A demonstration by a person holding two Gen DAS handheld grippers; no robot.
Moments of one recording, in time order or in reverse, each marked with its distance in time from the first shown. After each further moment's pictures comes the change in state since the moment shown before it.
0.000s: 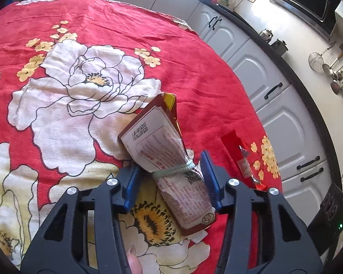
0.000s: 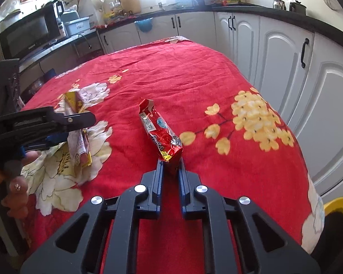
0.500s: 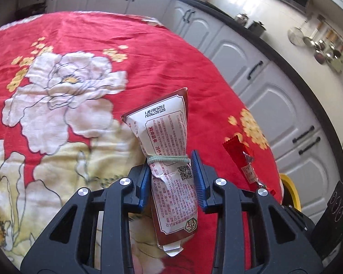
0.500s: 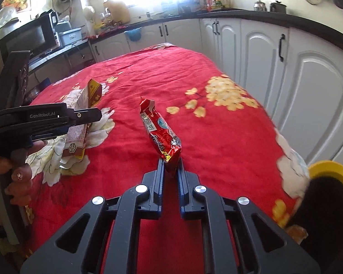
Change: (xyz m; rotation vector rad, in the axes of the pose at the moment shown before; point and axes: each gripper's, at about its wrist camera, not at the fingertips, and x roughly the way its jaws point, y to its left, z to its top) left arm -0.012 -0.036 -0.028 0.173 0.001 -0.041; right arm -0.050 -0.008 -0.045 0.060 -0.063 -0.066
